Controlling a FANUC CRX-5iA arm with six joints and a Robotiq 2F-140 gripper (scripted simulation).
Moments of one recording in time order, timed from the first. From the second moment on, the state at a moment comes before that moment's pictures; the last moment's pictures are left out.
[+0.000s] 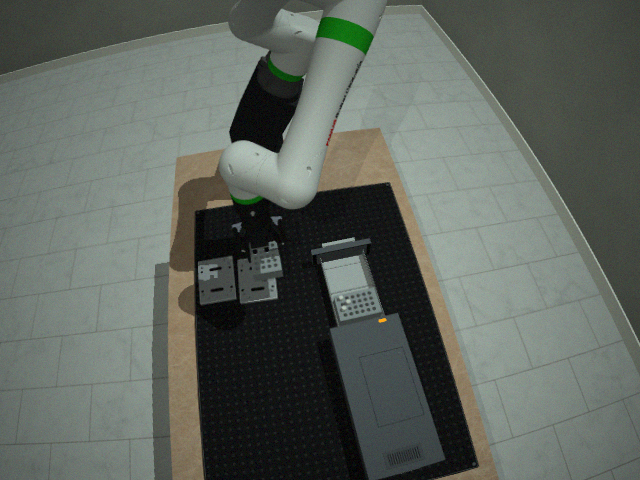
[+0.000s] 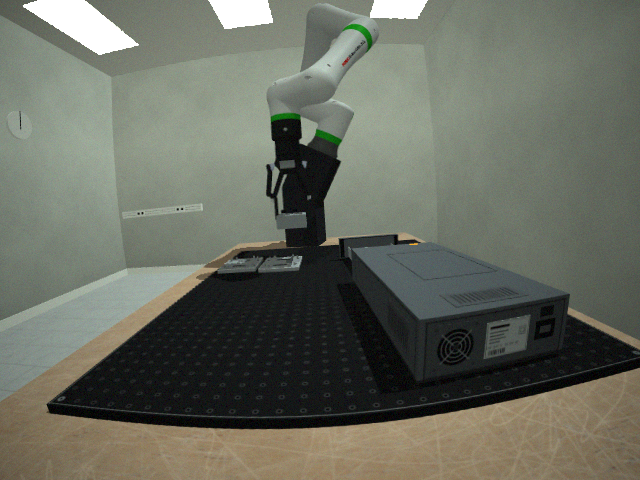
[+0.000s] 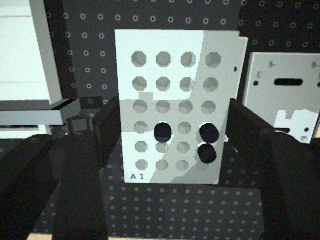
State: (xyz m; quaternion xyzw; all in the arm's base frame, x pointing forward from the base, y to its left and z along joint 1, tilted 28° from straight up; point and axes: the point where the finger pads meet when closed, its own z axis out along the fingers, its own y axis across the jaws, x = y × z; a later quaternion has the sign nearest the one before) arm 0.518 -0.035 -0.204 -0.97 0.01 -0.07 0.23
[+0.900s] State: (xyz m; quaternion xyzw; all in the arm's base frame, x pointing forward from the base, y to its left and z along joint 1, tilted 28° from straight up) arm 0.507 -0.092 -0.235 -0.97 0.01 -0.07 0.23
